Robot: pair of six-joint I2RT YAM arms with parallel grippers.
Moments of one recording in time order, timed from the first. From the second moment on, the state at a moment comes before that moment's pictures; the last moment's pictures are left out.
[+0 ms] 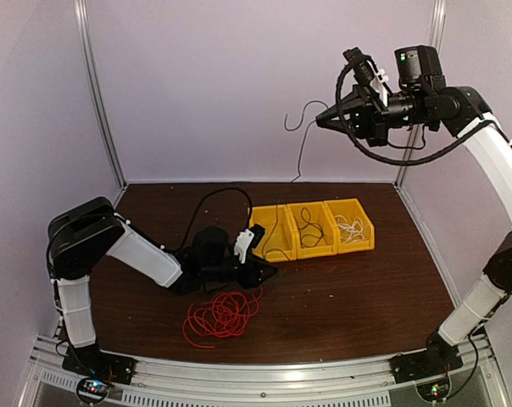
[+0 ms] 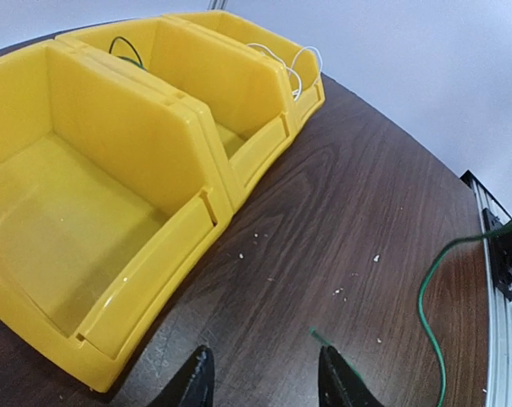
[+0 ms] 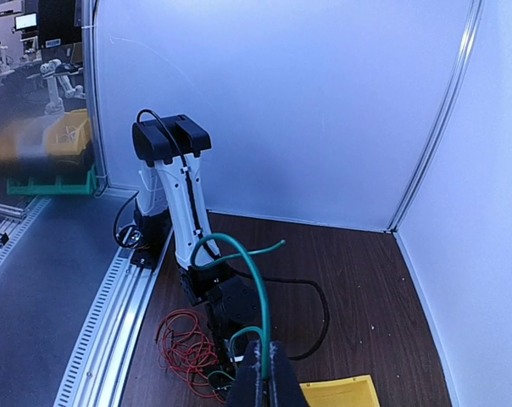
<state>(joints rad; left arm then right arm) -0.90 1.96 0.86 0.73 0.27 -0.28 0.50 1.58 2.08 -0.91 -1.02 -0.52</state>
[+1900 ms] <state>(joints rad) -0.90 2.24 1.09 0.86 0.56 -0.46 0.59 1.63 2.16 -0.93 -0.96 -0.55</state>
